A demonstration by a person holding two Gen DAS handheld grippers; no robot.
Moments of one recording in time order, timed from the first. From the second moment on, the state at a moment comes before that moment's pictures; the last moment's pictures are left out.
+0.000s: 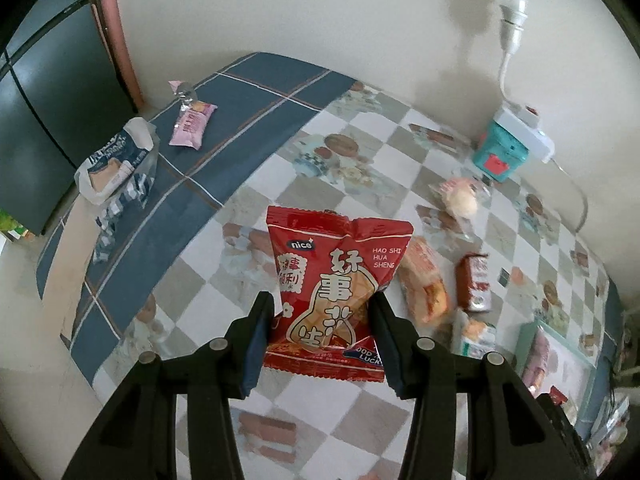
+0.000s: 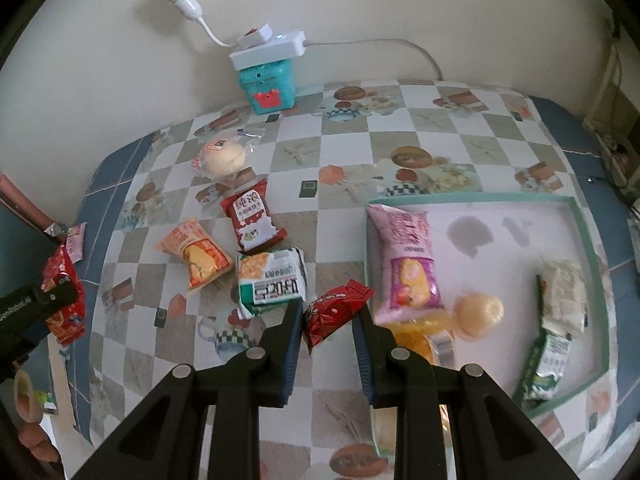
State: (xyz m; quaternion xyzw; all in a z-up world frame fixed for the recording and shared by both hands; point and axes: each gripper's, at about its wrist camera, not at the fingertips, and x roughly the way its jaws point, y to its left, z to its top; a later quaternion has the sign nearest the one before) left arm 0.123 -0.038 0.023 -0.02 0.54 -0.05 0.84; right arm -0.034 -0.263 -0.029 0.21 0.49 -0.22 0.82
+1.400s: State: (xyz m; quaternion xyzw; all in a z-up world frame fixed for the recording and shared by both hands) left arm -0.069 -0.279 0.002 0.16 0.55 -0.34 0.75; right arm -0.216 -0.433 -0.034 0.37 0.42 -0.45 0.70
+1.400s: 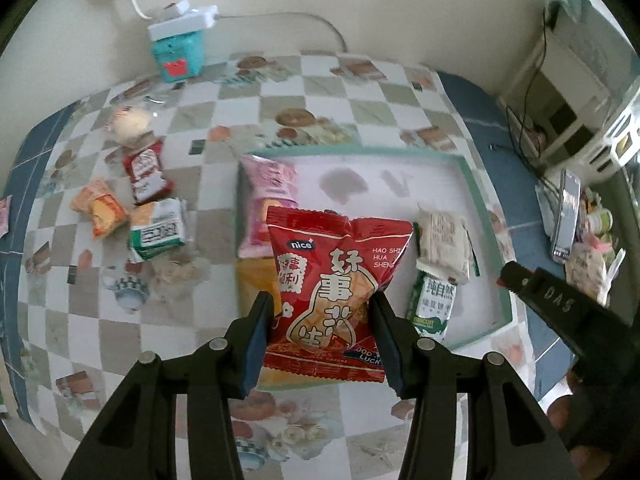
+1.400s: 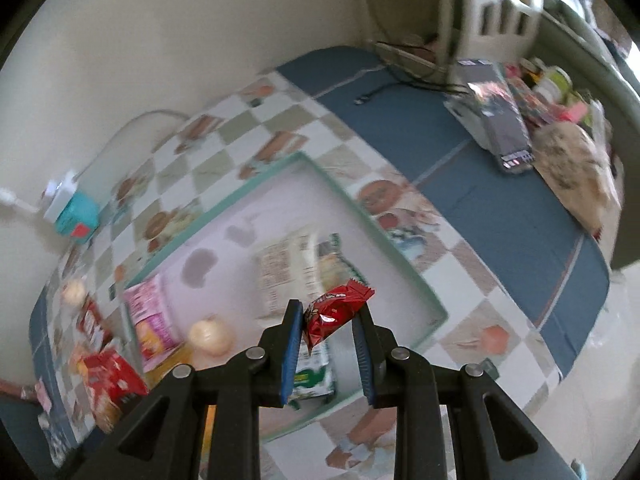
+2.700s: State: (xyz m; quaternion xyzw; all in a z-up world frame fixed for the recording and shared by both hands) left arm 0.061 -0.149 -0.001 0.06 0.56 -0.09 0.82; right arm -0.155 -0.391 -0.047 0.32 0.47 -0.41 0.72
